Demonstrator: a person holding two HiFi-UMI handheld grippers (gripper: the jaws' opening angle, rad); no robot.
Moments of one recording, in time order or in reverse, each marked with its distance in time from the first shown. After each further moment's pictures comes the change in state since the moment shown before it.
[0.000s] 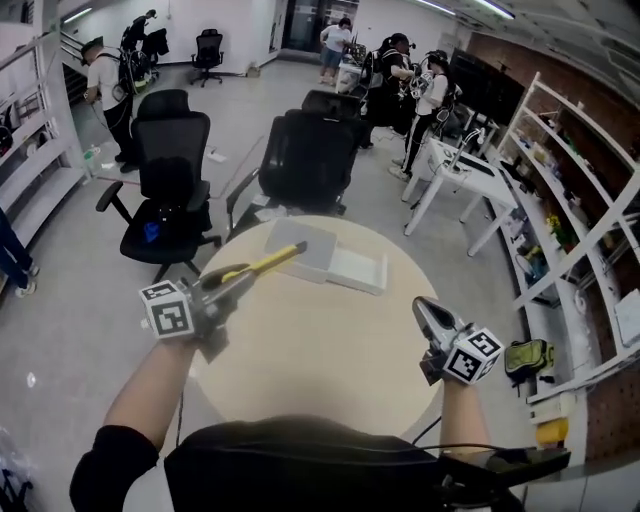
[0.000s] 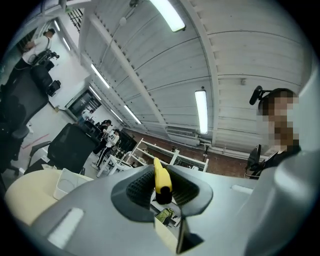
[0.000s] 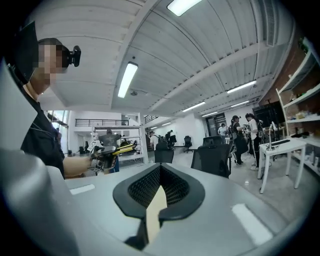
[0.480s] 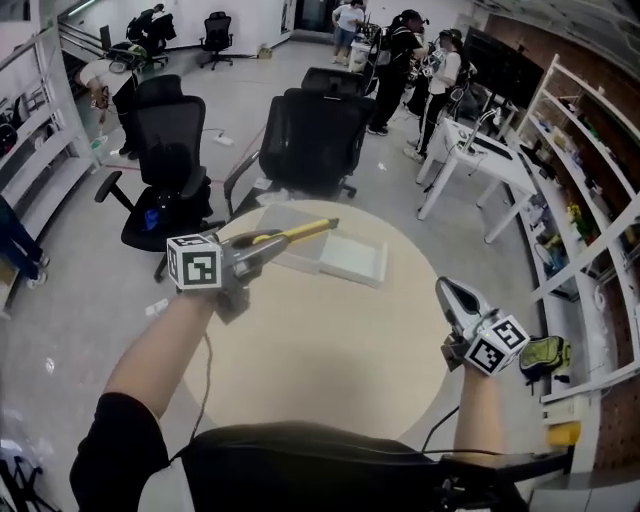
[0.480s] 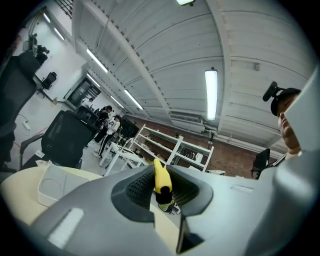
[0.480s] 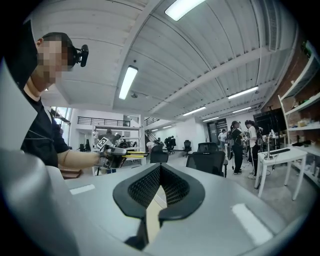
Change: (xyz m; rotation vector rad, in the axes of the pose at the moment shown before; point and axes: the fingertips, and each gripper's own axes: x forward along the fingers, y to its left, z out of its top) left arm 0.149 0.050 -0.036 0.000 0.155 -0.003; right arm -0.014 -0.106 0.012 -0.067 -0.027 0.000
